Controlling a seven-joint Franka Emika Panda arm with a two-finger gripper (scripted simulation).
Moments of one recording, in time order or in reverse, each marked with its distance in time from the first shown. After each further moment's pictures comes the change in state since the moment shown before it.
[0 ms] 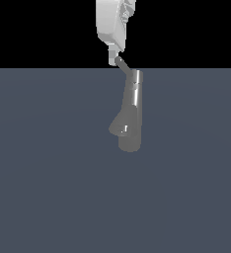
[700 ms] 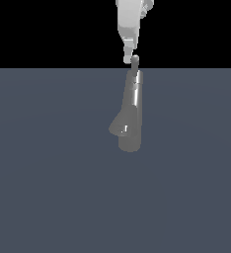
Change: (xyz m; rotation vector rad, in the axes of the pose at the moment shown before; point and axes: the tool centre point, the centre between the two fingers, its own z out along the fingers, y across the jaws) arm 0.042 0.014 -0.008 -0.005 -0.001 -0.022
